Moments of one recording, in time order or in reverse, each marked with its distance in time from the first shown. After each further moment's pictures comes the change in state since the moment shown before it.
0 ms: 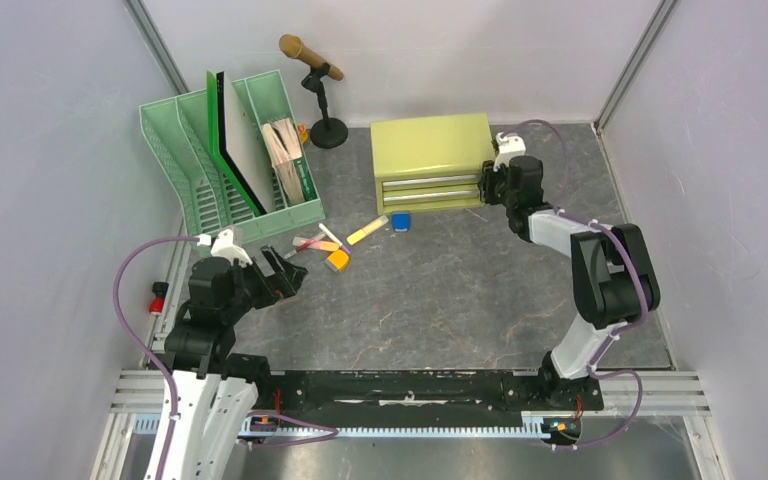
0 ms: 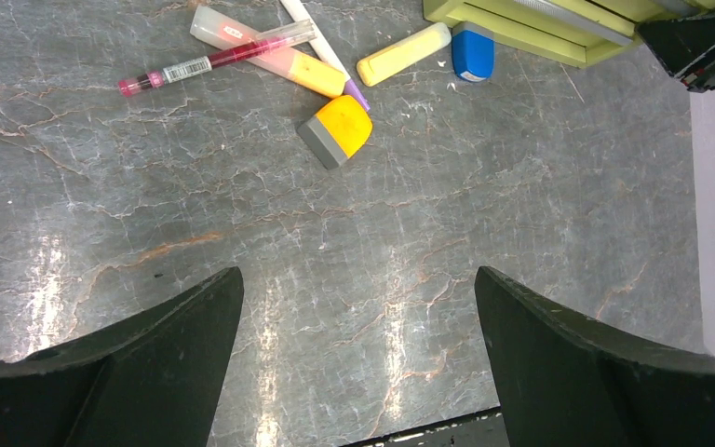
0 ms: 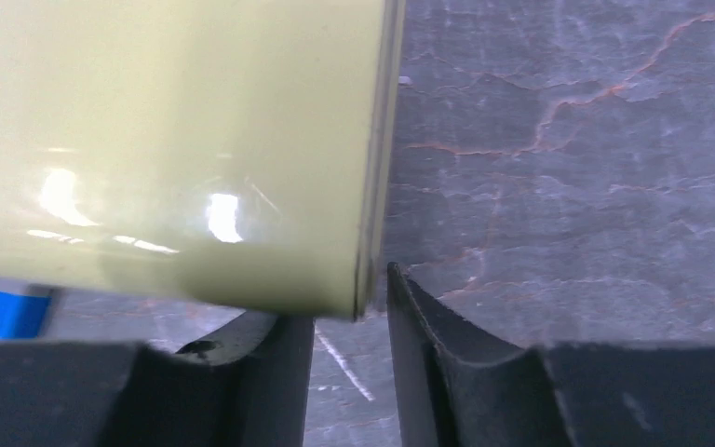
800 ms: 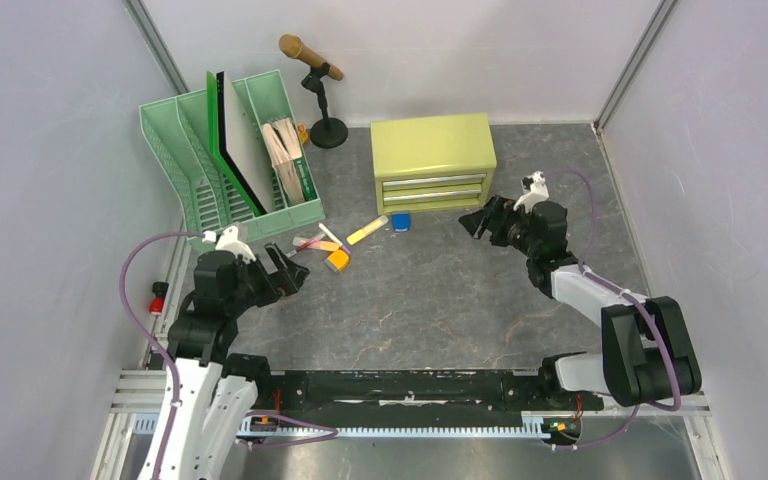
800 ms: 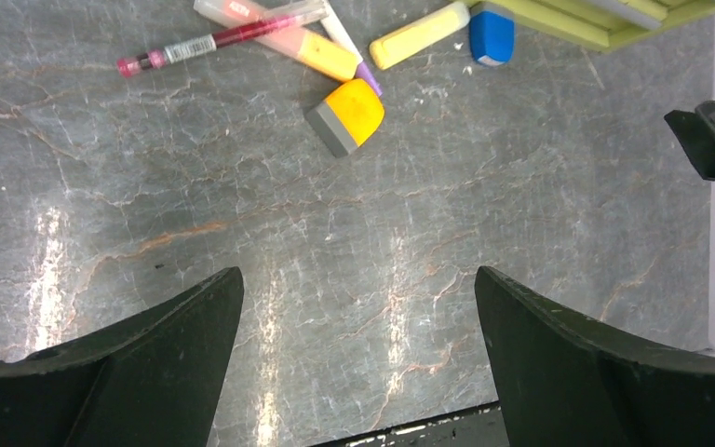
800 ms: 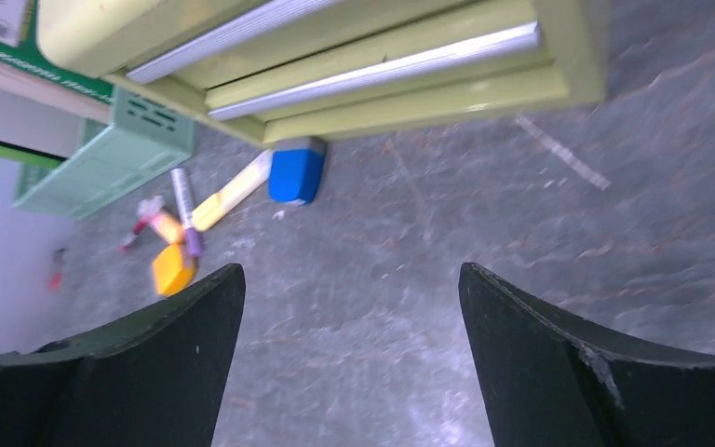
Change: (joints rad) left arm 0.000 0.049 0.000 0.003 0.006 0.000; right arm -0.020 -0.432 -0.414 0.048 -0.298 0.499
